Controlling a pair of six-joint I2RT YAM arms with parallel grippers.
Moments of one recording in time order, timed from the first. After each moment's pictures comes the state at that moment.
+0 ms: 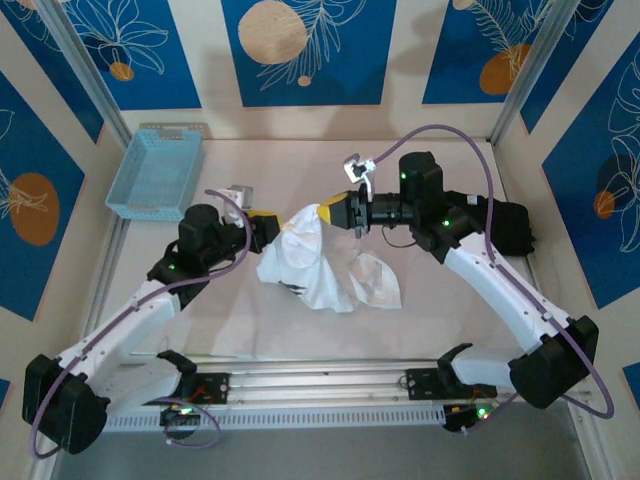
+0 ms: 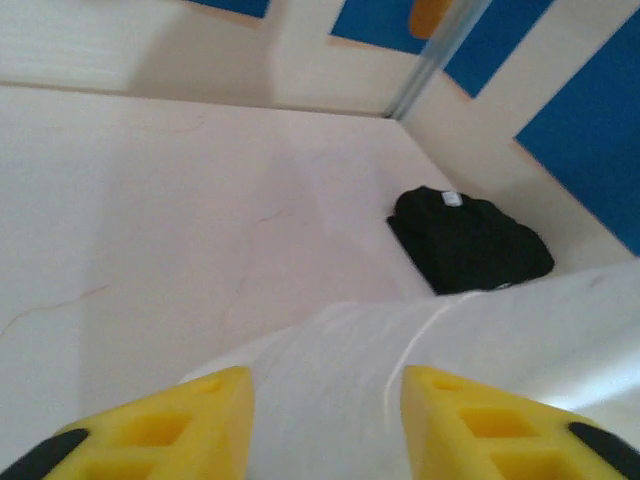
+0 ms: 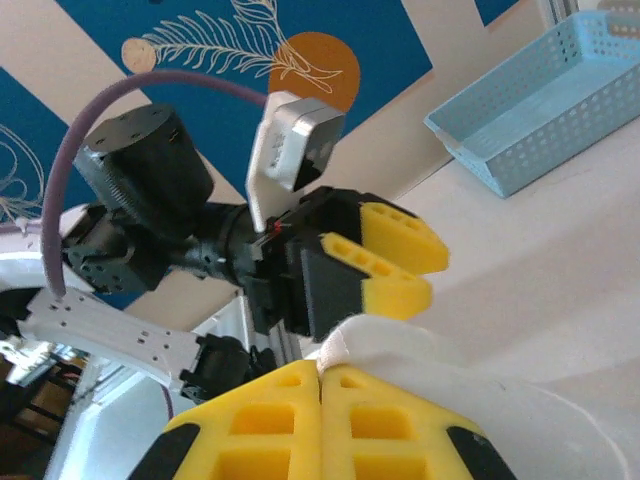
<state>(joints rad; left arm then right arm) -0.52 0.98 0.76 -0.09 0.20 -0.36 0.49 1.26 1.19 -0.22 -0.91 0.37</state>
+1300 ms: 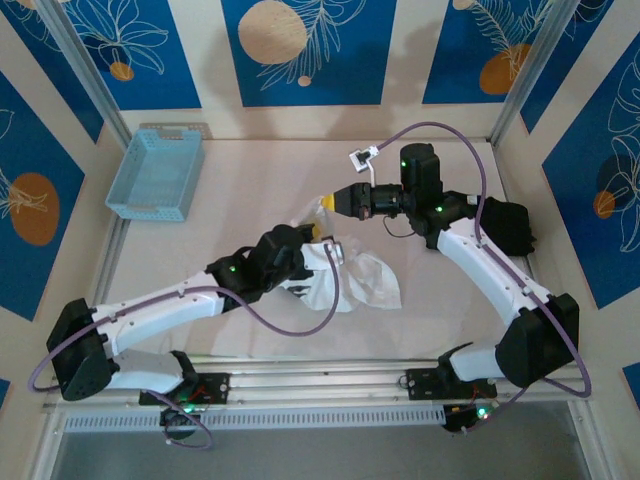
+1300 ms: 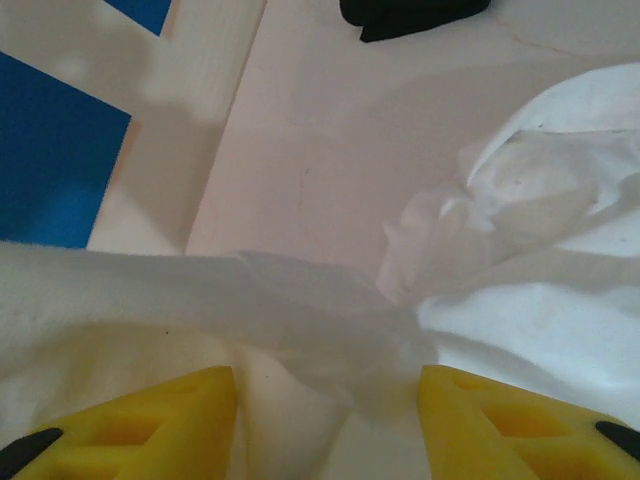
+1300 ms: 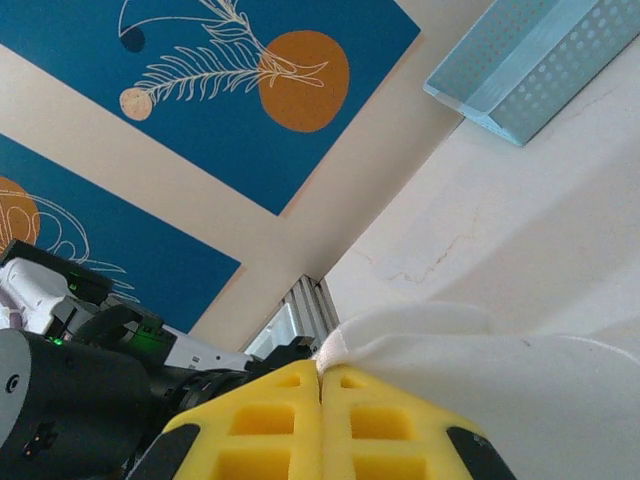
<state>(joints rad) -0.98 1.29 0.96 -0.17 -0.29 0.74 0.41 1.35 1.19 -0.17 -1.01 0.57</state>
